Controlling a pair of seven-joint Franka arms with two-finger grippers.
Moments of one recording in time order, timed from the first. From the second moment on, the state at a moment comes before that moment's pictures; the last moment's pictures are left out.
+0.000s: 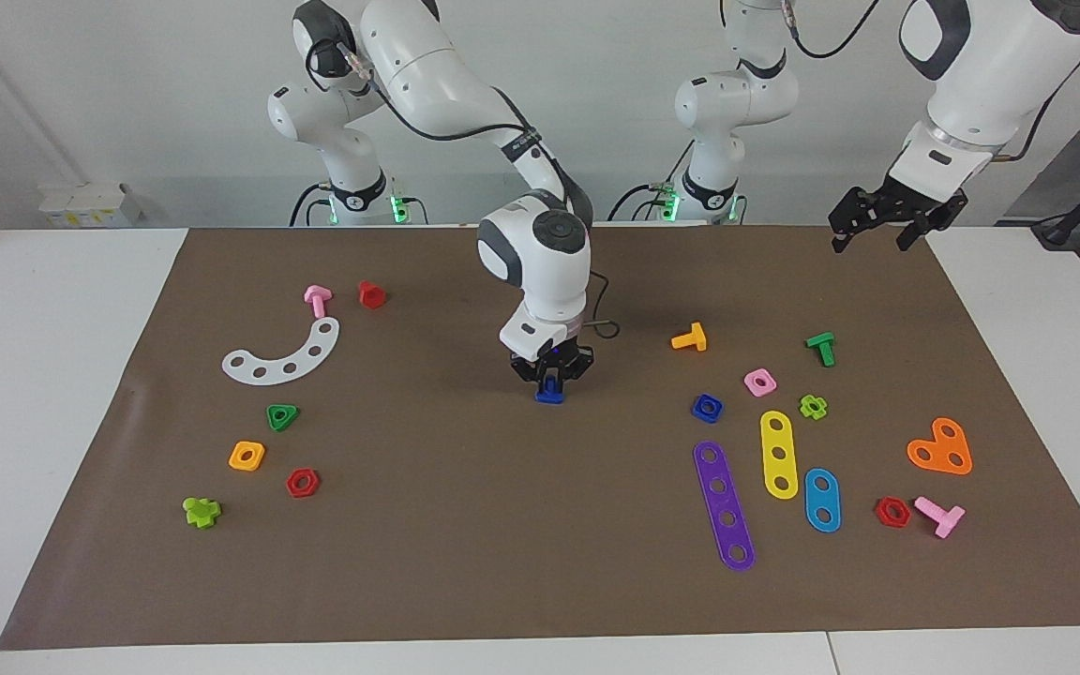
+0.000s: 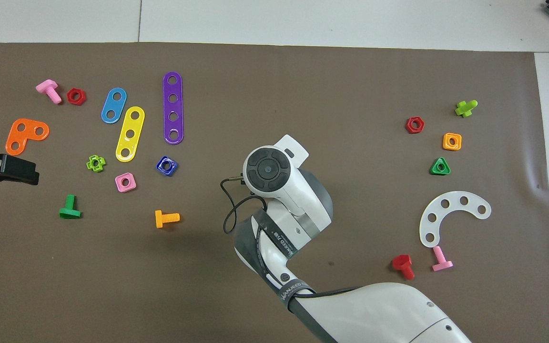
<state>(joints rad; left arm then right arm) 0.12 -0.08 -0.12 -1.70 0.00 1.55 0.04 0.70 0.52 -0.07 -1.67 -0.04 2.26 0.64</state>
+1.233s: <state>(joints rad) 0.12 -0.08 -0.12 -1.70 0.00 1.55 0.04 0.46 0.27 -0.08 -1.71 -0.04 2.16 0.50</state>
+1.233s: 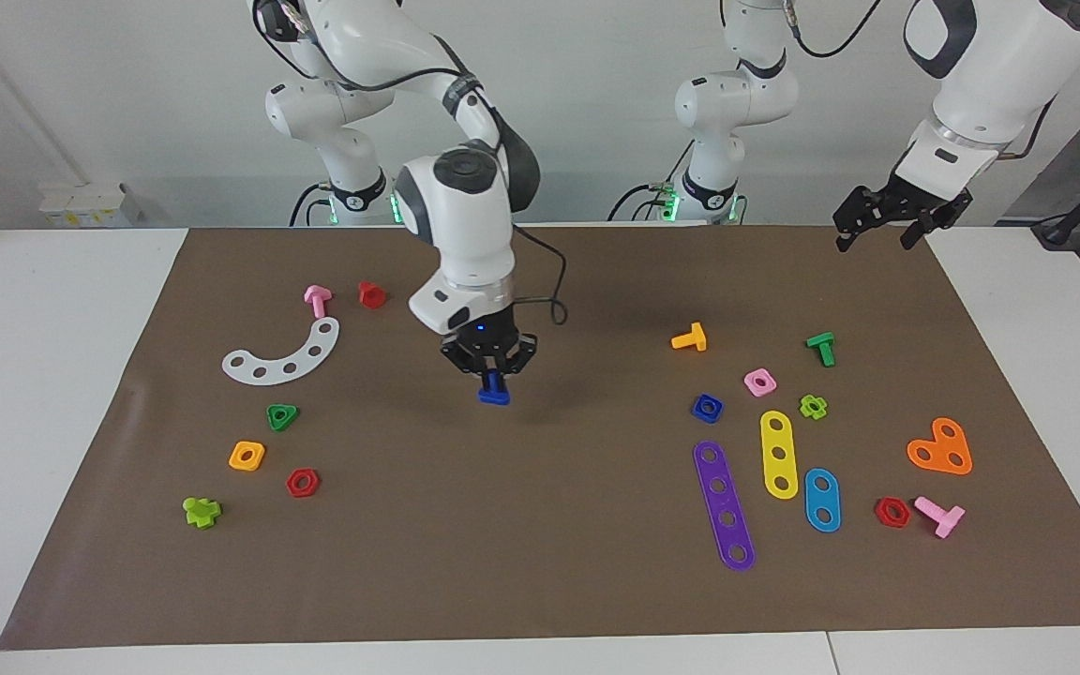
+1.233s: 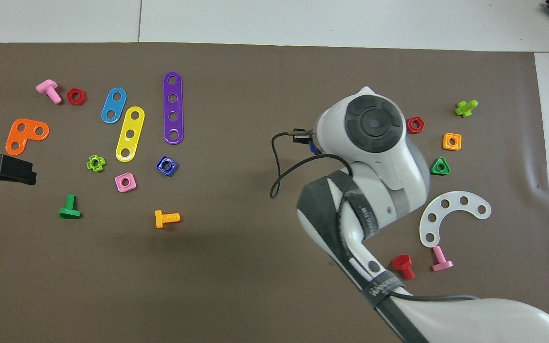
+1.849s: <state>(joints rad) 0.12 -0.08 -0.12 -1.70 0.00 1.55 0.04 0.15 0.19 -0.08 -1.96 0.01 2.24 0.11</state>
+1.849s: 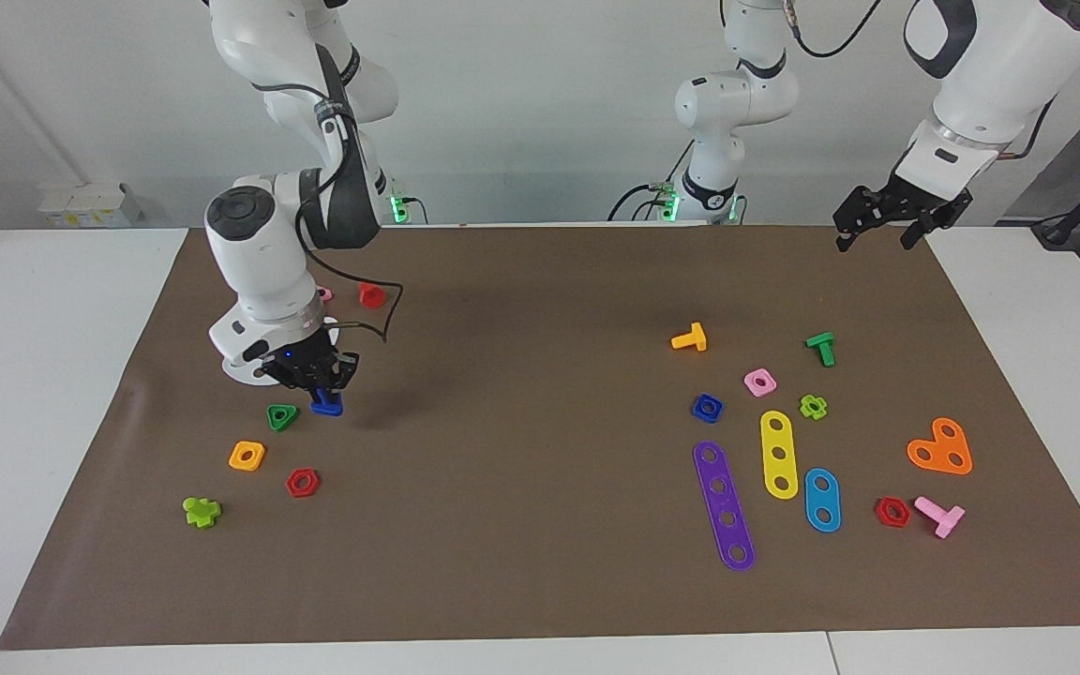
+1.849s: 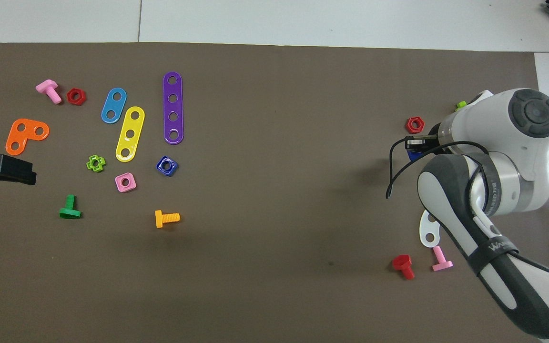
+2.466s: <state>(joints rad) 0.12 -0.08 -0.12 -1.70 0.00 1.55 0.04 0.12 0.21 -0.07 -2.12 0.06 2.39 0.07</state>
